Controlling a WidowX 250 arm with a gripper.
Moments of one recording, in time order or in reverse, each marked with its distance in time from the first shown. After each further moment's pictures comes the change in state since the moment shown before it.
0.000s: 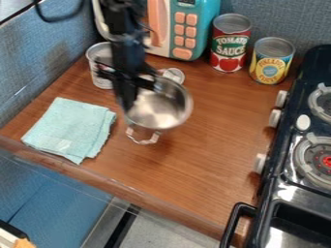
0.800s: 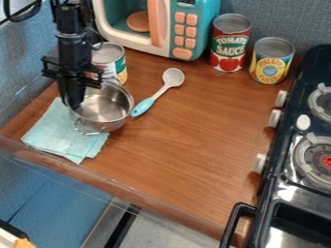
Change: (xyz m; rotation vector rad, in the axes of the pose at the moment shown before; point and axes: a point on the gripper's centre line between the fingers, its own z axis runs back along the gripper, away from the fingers) arm -0.022 0.083 -0.019 0.072 0.195 0.133
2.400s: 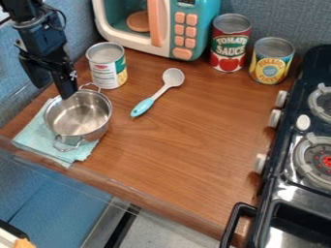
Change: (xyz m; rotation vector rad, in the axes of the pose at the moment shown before) arm -0.027 0.012 0.039 -0.025 -0.340 -0.263
